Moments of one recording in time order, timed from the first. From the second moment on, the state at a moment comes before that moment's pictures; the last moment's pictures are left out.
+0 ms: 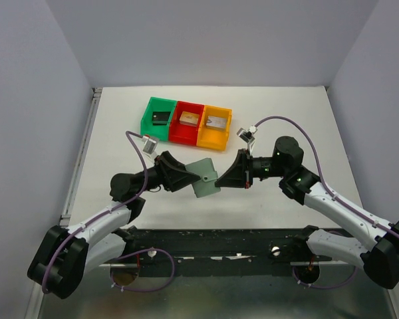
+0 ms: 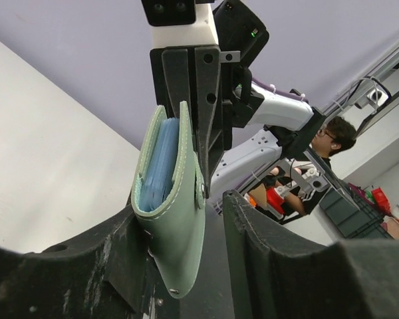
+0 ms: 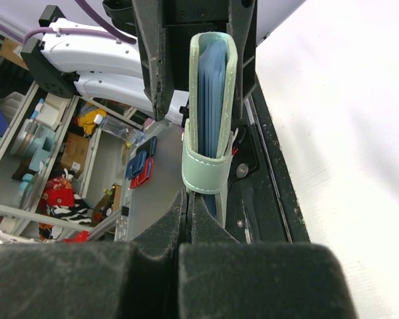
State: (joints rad) left arm -0.48 1.02 0.29 1.25 0.79 -1.20; right arm 0.64 1.05 0.72 0.22 -0.93 0.72
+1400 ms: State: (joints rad) left arm -0.47 0.89 0.47 0.73 0.72 -1.03; right arm 0.71 0.90 1.02 -0.45 -0.50 0.36
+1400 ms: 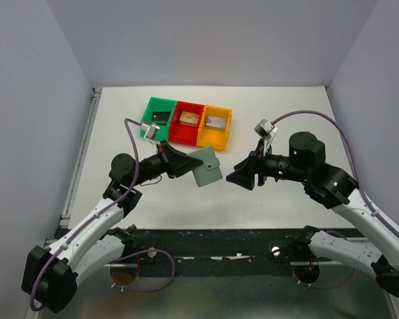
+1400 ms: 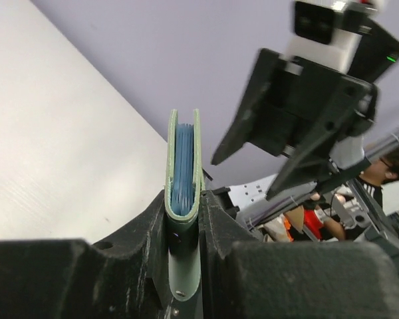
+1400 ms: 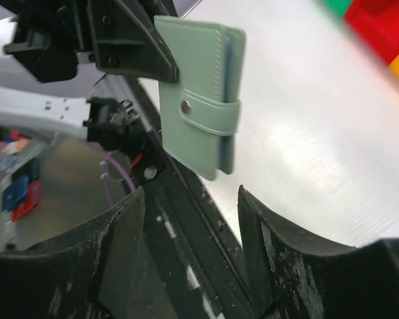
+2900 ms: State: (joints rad) left arm -0.78 1.09 1.04 -0.44 0.09 -1.13; right arm 1.15 1.19 1.20 -0.55 0.46 0.15
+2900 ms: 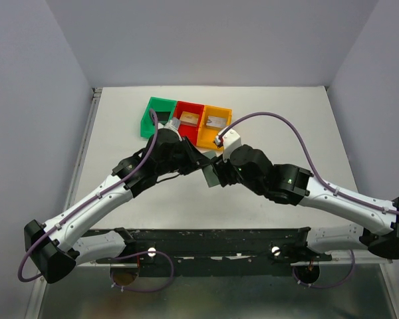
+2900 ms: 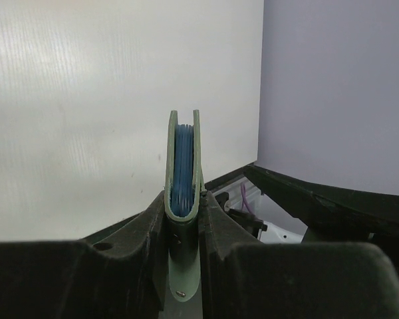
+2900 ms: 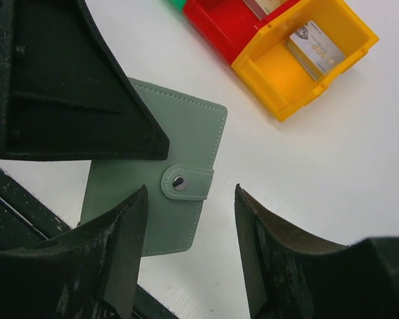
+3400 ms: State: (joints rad) left arm -0.79 1.09 1.04 -0.44 0.08 -1.13; right arm 1.15 1.25 1.21 -0.56 0.49 0.17
